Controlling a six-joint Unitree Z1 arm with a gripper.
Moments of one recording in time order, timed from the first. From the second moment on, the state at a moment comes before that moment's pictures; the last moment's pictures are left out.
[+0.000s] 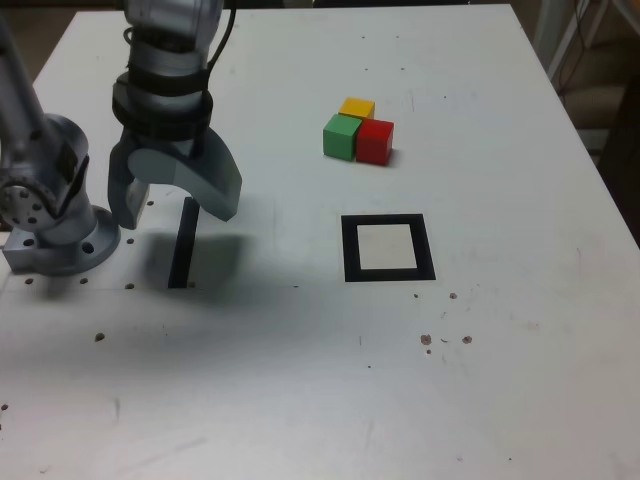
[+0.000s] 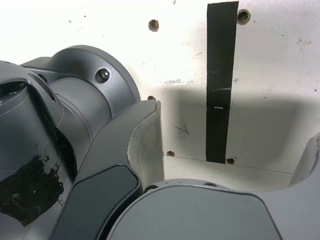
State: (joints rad) arm -0.03 1.54 -0.81 1.13 0.00 0.00
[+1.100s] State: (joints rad) arm -0.03 1.61 -0.87 1.11 0.00 0.02
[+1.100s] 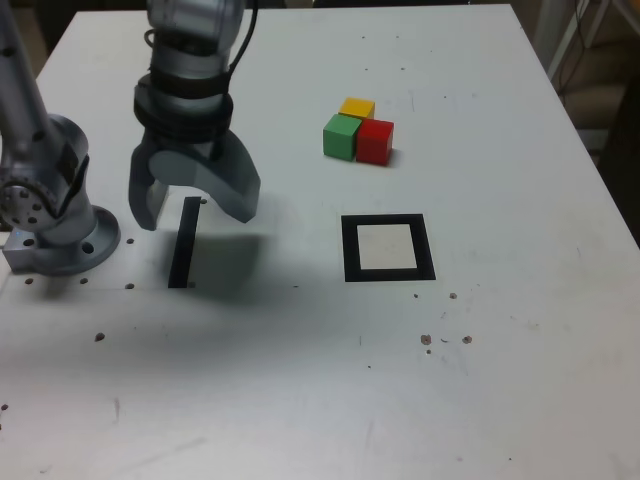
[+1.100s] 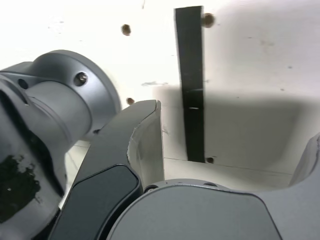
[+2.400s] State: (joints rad) arm 0.09 1.93 -1.51 1.41 0.10 0.06
